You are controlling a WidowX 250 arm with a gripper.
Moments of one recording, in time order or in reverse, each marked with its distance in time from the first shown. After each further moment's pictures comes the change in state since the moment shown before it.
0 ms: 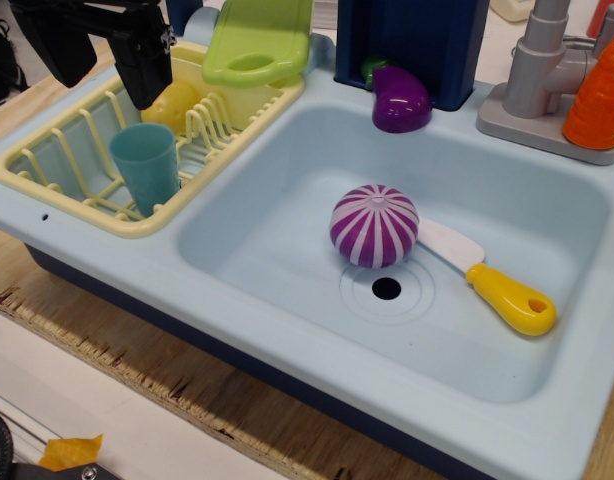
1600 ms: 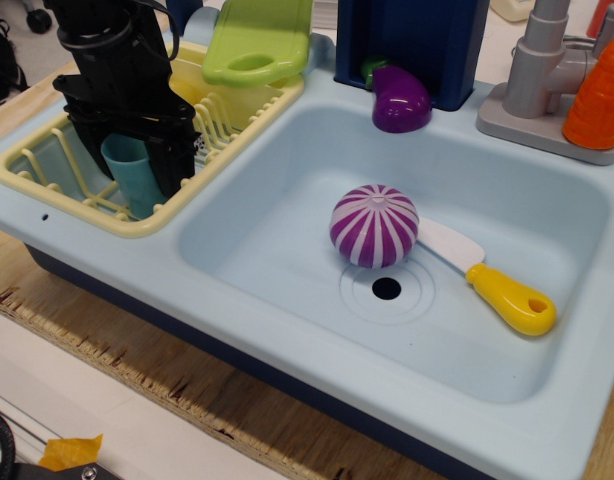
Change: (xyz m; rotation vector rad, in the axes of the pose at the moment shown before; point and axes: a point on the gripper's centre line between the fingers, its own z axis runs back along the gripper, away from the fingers) arm -0.007 0.001 -0.076 -0.034 0.106 0.016
